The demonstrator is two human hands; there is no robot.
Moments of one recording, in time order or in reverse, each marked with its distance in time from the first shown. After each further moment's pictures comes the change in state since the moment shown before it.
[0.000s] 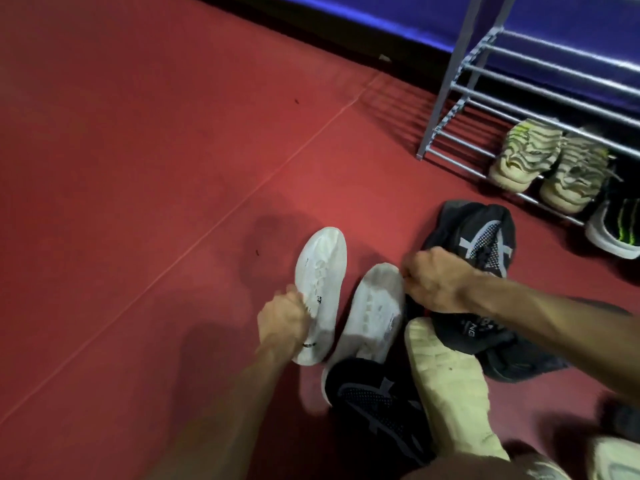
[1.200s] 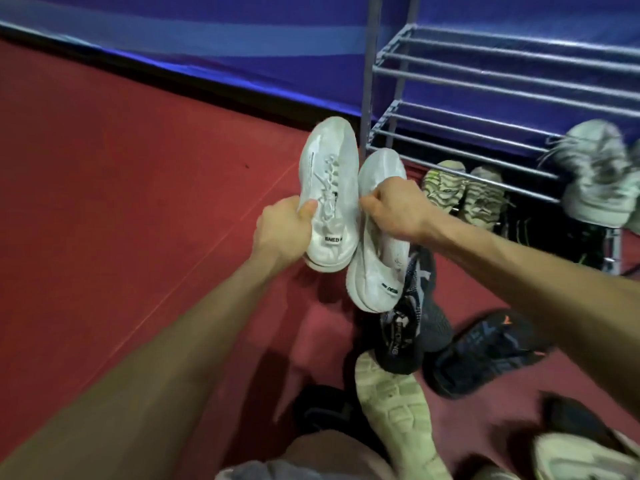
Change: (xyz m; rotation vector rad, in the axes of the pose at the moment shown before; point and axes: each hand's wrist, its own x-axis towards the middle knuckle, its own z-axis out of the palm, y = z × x) left_hand 0.046 0.153 -0.164 -0.392 0.232 0.385; right_hand -0.011 0.020 -0.130 0.362 0.487 0.091
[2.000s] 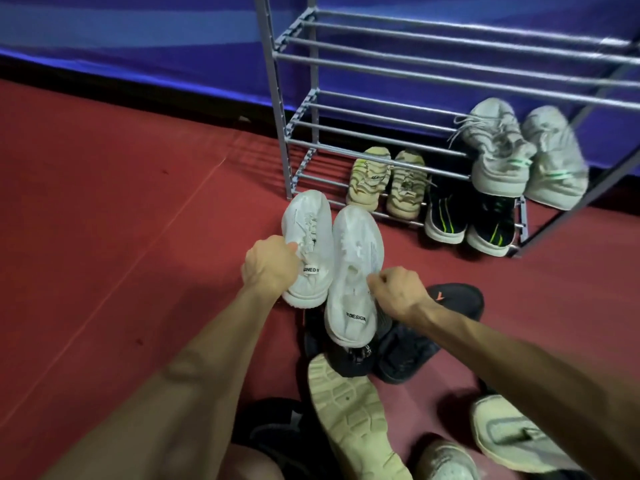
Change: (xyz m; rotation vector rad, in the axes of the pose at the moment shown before) left_hand -0.015 0.040 0.101 0.234 -0.242 -0.130; right_hand -0.069 0.153 0.070 0.140 -0.014 0.526
